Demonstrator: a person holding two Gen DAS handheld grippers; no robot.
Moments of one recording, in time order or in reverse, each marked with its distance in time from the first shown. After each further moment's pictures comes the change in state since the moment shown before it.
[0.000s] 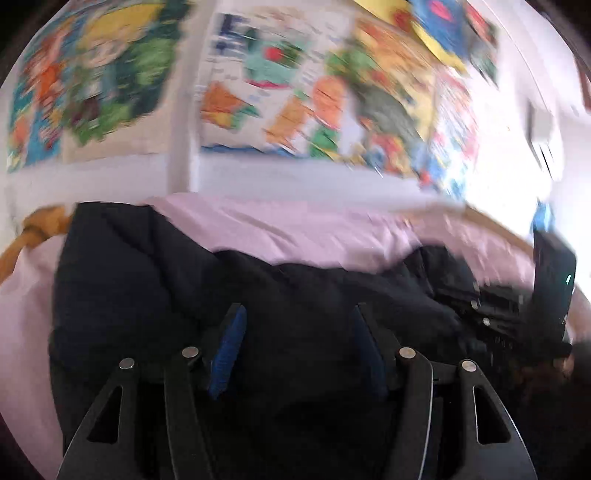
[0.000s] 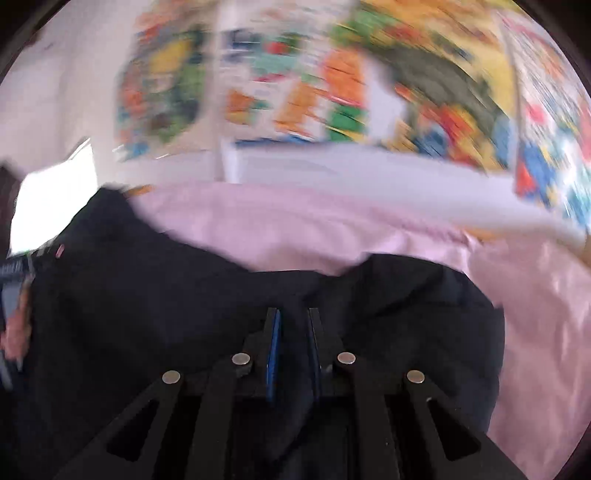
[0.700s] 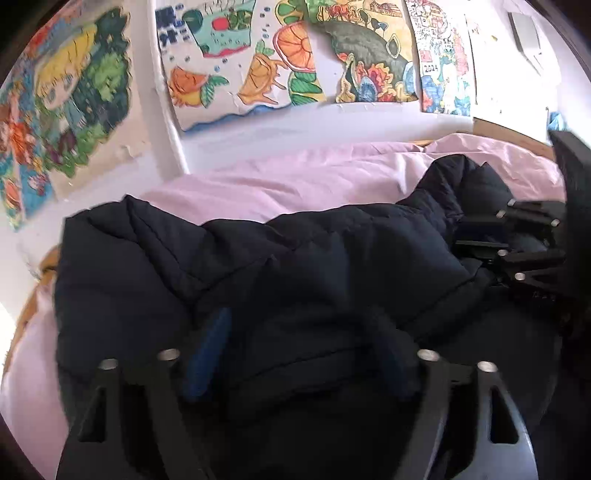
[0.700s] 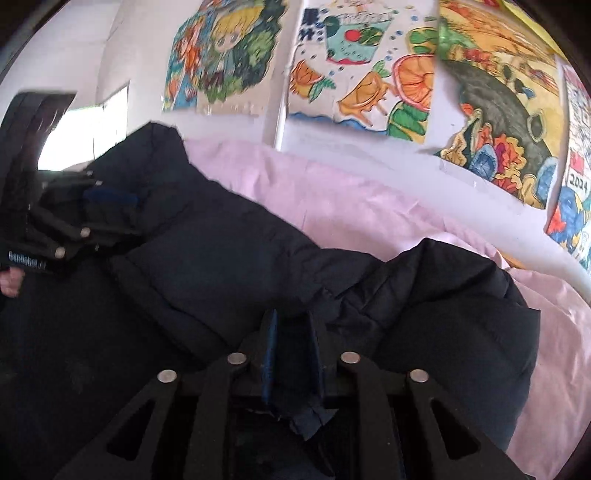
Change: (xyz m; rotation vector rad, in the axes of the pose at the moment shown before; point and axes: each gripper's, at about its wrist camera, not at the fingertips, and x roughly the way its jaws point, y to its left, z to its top) left arm 0.030 -0.020 -0.027 0.210 0.116 0.184; right arm 0.026 0.017 -0.020 -0.081 0.069 0.025
